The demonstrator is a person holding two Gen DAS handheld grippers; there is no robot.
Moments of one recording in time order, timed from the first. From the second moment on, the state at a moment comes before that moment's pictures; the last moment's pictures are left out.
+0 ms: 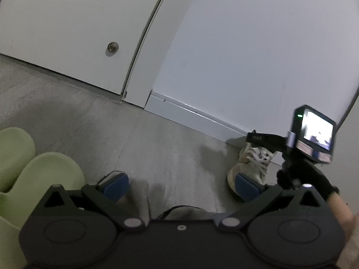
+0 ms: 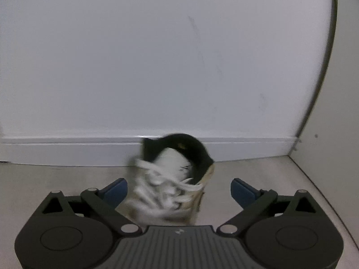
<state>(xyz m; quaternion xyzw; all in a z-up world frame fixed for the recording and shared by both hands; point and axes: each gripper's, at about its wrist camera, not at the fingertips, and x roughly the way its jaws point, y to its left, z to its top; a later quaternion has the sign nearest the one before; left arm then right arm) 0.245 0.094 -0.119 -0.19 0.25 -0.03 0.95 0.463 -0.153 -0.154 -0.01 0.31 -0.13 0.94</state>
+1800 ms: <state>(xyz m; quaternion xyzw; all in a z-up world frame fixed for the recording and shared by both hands) 0.202 0.028 -0.106 -0.12 0.22 -0.11 0.96 0.224 -0.434 -0.121 -0.07 0.31 0.08 0.95</state>
